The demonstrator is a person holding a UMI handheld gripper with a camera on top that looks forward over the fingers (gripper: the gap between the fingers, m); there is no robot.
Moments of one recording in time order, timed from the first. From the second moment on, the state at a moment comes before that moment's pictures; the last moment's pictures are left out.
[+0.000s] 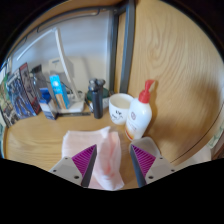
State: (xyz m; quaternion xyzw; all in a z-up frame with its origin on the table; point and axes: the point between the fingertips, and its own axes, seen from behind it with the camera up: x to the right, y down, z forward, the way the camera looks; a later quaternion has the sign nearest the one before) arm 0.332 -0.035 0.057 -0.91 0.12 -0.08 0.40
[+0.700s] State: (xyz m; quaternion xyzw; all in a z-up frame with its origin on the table) arm 0.020 -0.171 0.247 -0.87 0.03 0.05 0.49
